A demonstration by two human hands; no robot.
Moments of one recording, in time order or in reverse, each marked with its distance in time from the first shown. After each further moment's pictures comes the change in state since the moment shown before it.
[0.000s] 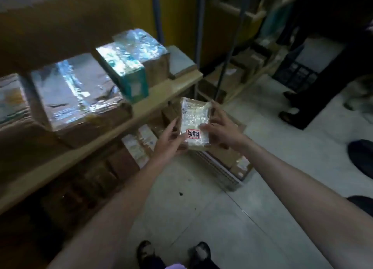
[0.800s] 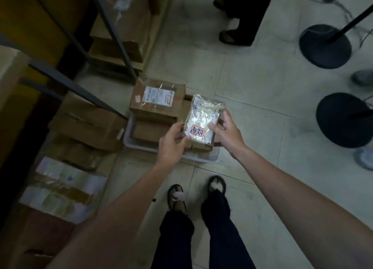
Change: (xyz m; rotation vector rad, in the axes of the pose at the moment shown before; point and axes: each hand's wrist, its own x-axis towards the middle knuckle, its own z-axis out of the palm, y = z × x) left_hand 0.249 -0.197 0.248 0.568 -0.469 0.000; right_hand 0.122 0.282 -0.229 0.155 0.689 0.445
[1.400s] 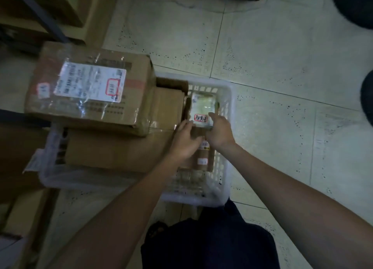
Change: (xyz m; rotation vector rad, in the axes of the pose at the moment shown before) left_hand 0.239 -0.203 0.191 0.161 -0.262 -0.127; right_hand 0.271 0.182 0.031 -0.591 0.042 -0.007
